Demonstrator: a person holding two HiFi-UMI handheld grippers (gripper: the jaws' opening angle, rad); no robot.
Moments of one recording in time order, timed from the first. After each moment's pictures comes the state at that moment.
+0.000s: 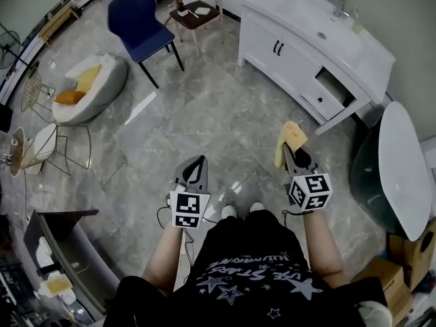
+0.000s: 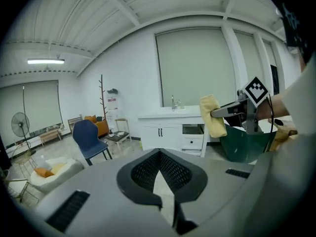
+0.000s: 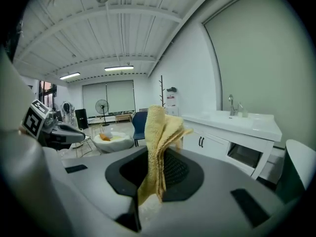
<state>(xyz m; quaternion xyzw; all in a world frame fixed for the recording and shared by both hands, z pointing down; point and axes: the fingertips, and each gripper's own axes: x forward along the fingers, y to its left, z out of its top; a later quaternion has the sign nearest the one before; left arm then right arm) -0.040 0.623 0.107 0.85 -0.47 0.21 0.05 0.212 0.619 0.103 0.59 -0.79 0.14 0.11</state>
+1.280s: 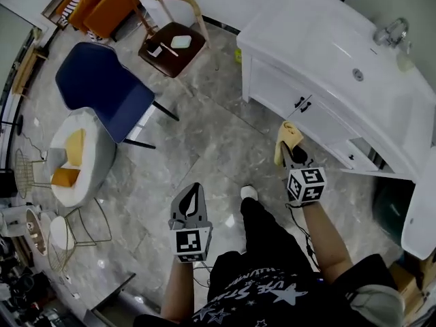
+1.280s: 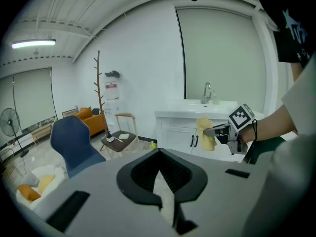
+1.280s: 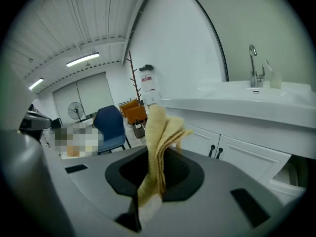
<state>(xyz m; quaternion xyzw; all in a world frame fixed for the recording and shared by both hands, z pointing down) -0.020 0.076 0.162 0.84 -0.46 0.26 0.11 0.260 0.043 0.267 0.63 -0.72 0.26 0.11</state>
